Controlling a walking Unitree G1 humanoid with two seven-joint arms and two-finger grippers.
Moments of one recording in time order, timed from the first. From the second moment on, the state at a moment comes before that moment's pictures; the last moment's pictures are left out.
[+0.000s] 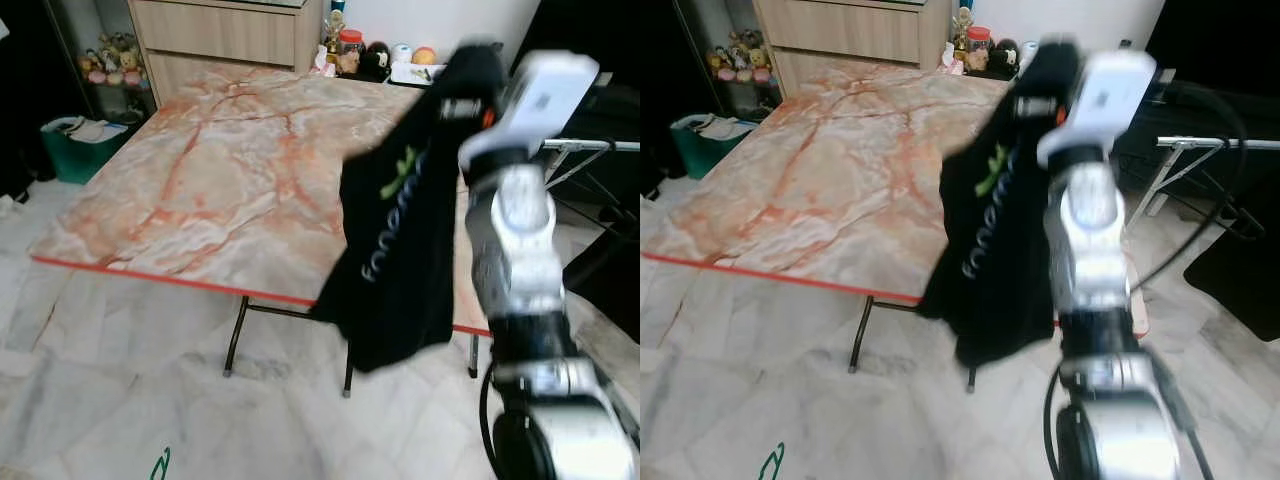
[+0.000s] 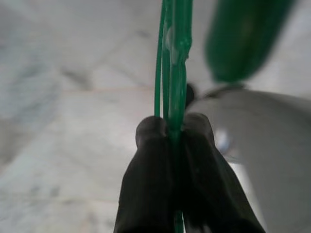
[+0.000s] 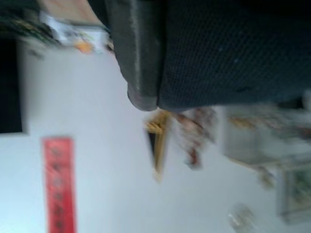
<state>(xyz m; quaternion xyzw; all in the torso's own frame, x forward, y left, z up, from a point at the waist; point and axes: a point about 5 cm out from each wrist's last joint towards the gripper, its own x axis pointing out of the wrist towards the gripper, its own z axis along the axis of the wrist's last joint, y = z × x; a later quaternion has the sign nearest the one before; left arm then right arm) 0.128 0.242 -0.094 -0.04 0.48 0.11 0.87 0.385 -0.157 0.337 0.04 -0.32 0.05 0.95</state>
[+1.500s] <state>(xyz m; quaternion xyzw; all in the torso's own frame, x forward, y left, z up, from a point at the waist) 0.149 0.234 -0.090 -0.03 0.48 0.10 0.87 0.347 -0.173 0.128 0.01 0.02 -0.01 1.00</state>
